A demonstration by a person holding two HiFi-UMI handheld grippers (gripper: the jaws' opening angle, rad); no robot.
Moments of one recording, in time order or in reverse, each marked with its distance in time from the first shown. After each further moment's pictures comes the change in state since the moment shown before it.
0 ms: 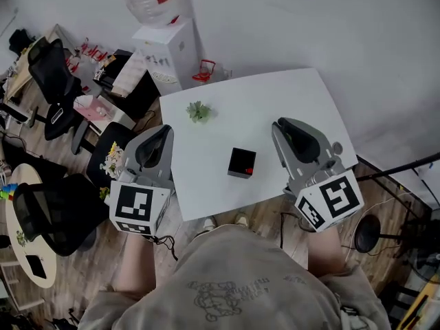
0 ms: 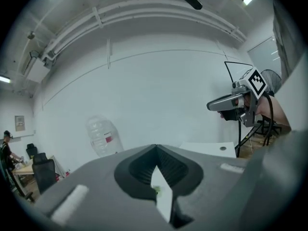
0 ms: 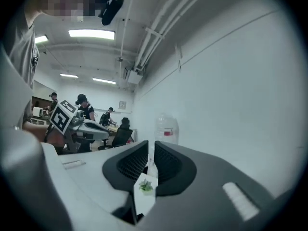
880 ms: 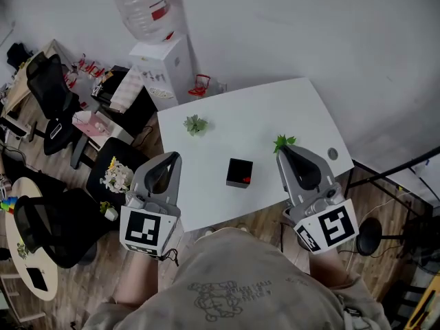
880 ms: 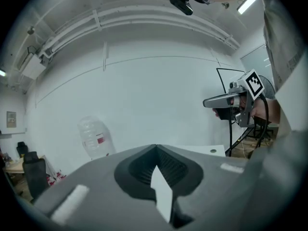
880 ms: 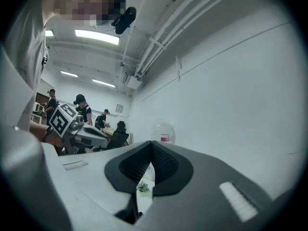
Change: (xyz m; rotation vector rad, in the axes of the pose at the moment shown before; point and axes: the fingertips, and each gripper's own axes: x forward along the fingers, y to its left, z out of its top) left arm -0.023 -0.033 -0.004 -0.001 -0.053 -0.081; right arm -0.043 0.018 0.011 -0.048 -0.077 -0.064
